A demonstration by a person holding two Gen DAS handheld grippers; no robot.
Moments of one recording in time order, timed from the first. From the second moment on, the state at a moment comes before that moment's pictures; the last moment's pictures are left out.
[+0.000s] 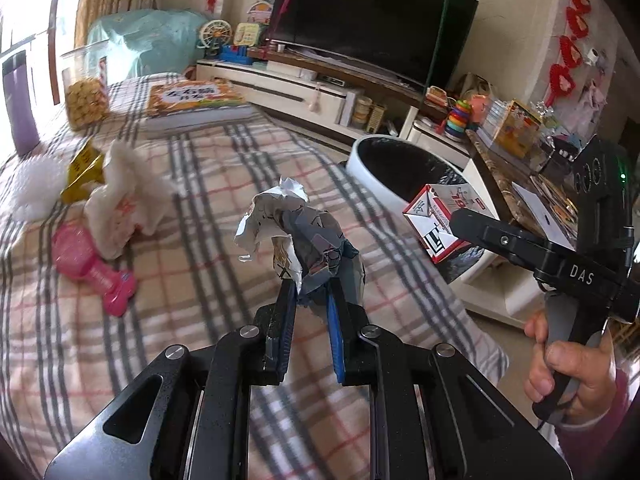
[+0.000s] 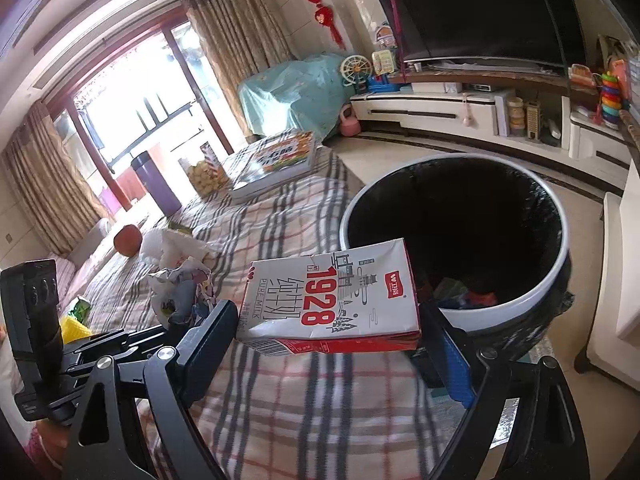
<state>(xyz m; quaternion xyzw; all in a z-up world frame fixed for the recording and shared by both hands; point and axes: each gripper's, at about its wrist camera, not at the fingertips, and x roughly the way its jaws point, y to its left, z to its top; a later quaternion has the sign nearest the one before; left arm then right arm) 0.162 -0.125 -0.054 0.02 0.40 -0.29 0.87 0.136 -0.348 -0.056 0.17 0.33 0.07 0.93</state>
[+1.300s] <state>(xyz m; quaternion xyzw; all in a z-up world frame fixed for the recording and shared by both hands) 0.236 -0.256 -0.045 0.05 0.42 -0.35 0.83 0.178 -0.448 -0.061 0.15 0.36 0.03 0.92</state>
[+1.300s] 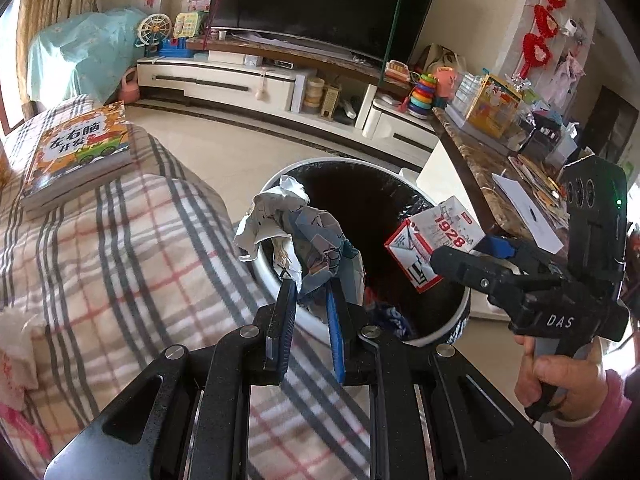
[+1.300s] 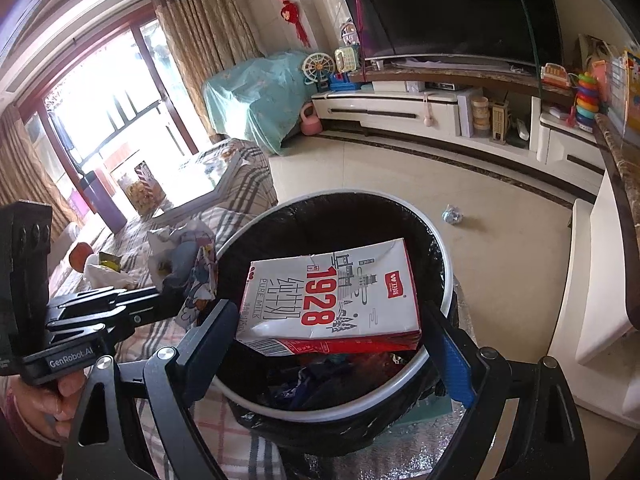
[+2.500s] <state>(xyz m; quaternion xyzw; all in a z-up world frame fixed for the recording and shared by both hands) 0.185 -0.125 -0.059 -0.02 0.42 -0.26 0.87 0.159 -0.371 -0.055 0.21 0.35 0.10 0.91</state>
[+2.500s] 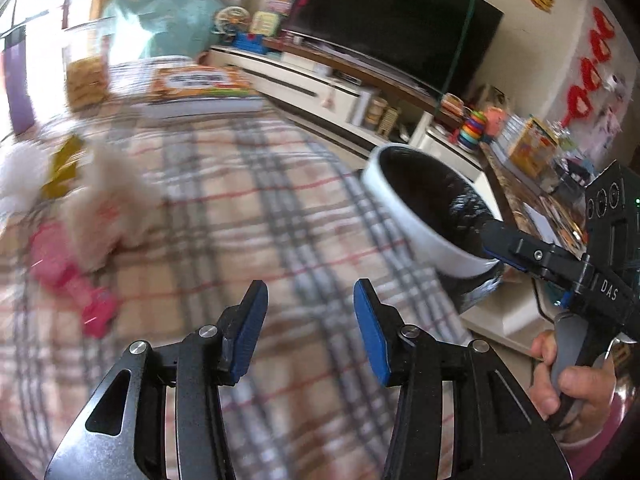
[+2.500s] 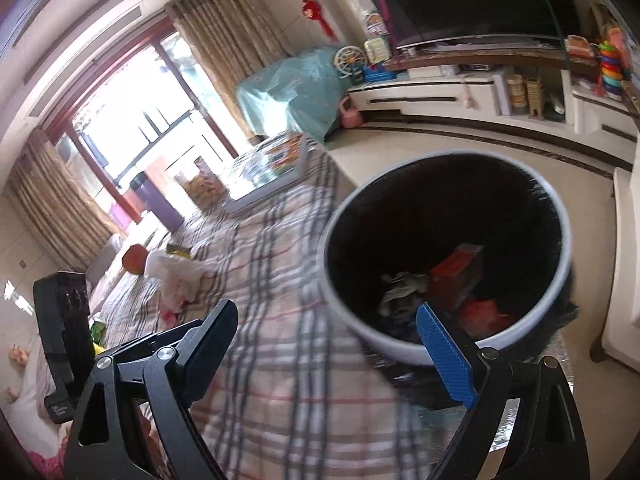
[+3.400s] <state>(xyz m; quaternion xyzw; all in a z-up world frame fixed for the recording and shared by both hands) 0.191 0.061 -0.066 -0.09 0.41 -0.11 0.90 0.225 -0.201 -0.069 0.18 0.37 0.21 0.89</state>
